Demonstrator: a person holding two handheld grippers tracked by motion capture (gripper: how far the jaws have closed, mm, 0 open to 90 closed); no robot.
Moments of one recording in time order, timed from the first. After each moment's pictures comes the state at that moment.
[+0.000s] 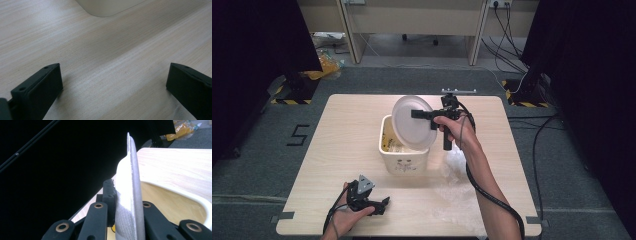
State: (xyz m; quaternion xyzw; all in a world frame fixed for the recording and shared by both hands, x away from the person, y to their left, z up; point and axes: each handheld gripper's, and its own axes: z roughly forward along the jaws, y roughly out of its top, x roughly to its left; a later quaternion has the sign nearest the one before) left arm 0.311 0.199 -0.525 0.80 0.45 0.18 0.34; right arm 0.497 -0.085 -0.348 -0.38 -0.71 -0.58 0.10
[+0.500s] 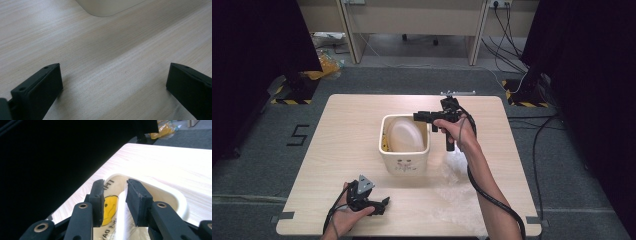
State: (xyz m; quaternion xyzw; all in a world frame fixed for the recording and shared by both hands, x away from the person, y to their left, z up) left arm 0.311 0.199 -0.525 0.80 0.45 0.18 0.35; right arm 0.497 -0.091 -0.355 -0.38 -0.74 -0.55 0.04
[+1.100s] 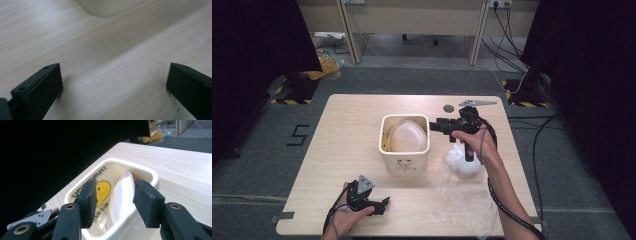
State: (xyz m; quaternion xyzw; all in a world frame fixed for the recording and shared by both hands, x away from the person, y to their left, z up) left arm 0.311 0.199 -0.525 0.80 0.45 0.18 0.35; right arm 0.456 -0.140 -0.350 -0.37 -0.75 -0.54 0.00
